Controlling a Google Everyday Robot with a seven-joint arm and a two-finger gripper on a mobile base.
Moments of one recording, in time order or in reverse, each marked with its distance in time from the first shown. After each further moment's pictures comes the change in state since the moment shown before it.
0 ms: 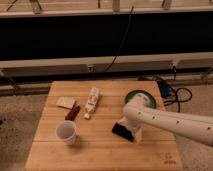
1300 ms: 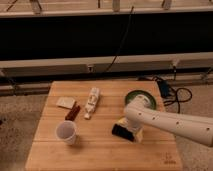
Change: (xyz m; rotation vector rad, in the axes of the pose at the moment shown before) arm 0.000 0.004 0.011 -0.011 -0.008 -0.090
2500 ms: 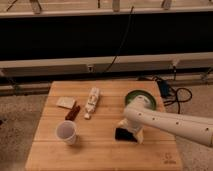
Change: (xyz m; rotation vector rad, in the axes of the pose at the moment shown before) arm 0.000 0.002 0.006 -0.002 -0.008 -0.030
